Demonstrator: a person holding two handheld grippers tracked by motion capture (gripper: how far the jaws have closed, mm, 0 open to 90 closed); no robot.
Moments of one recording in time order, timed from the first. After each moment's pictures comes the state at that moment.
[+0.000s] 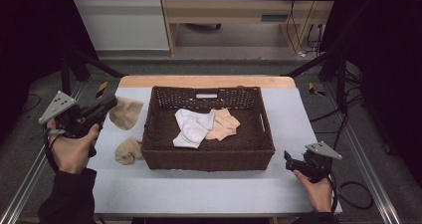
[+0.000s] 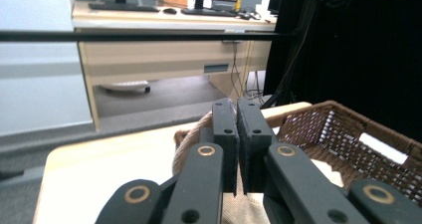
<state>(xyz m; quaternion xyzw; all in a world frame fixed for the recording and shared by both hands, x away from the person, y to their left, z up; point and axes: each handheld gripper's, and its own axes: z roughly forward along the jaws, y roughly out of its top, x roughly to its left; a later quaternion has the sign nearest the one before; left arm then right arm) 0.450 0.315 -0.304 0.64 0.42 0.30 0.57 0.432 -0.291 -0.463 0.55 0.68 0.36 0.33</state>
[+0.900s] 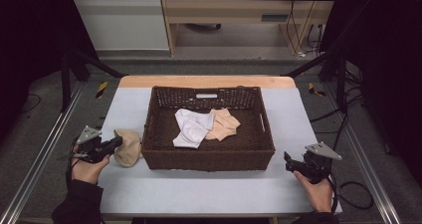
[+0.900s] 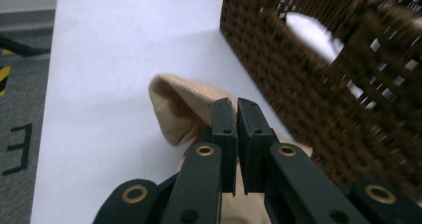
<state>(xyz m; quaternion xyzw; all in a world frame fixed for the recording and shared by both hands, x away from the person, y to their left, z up) 0.462 0.334 -0.434 0.72 0.51 0.23 0.41 0.431 -0.290 -0.465 0.55 0.68 0.36 0.32</state>
